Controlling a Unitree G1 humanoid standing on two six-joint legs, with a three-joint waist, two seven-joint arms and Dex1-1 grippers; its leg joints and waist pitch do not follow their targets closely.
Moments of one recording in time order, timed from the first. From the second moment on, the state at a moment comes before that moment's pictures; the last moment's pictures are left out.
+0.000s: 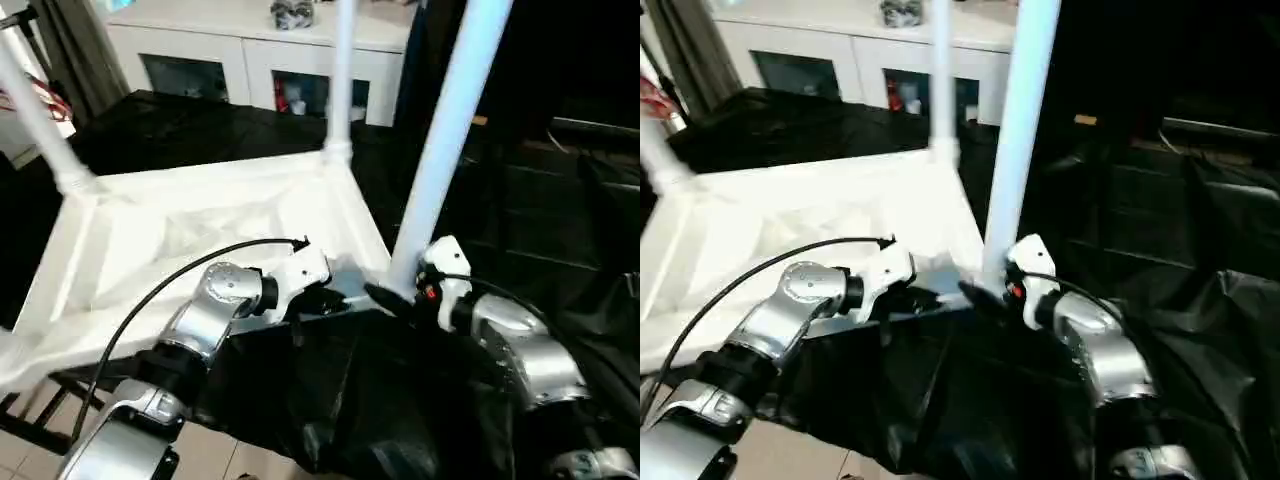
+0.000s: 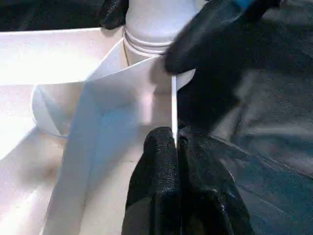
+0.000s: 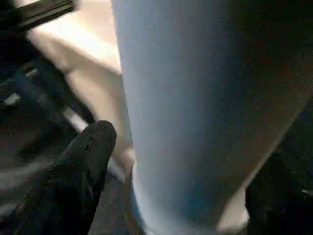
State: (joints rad) left arm -0.57 0.26 -0.30 0.58 0.05 0.04 -1.13; right arm -0.31 -0.35 0.10 0.32 0.15 0.21 0.90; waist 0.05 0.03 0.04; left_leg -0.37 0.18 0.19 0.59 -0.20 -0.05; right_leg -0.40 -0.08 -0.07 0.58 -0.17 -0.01
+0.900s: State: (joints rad) left arm -0.57 0.23 -0.28 0.58 0.04 0.13 -1.07; right arm -0.29 -0.28 0.07 0.32 0.13 0.19 0.76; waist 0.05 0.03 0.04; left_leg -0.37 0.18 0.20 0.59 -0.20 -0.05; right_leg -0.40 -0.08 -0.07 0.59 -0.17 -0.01
